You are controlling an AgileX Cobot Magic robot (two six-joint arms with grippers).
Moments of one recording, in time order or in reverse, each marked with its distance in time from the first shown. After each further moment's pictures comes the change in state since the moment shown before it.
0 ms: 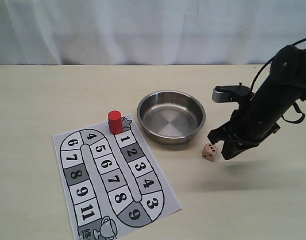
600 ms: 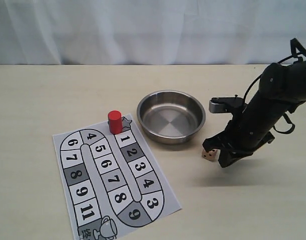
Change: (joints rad) left arm 0.000 0.000 0.000 0.000 0.000 0.000; right arm 0.013 0.089 0.022 -0.014 -0.096 0.058
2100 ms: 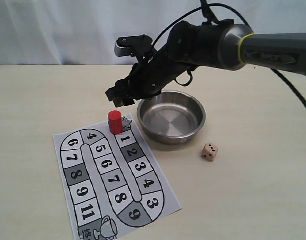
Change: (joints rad) left arm 0.000 0.000 0.000 0.000 0.000 0.000; right arm 0.356 0.192 -0.572 0.132 -0.151 -0.042
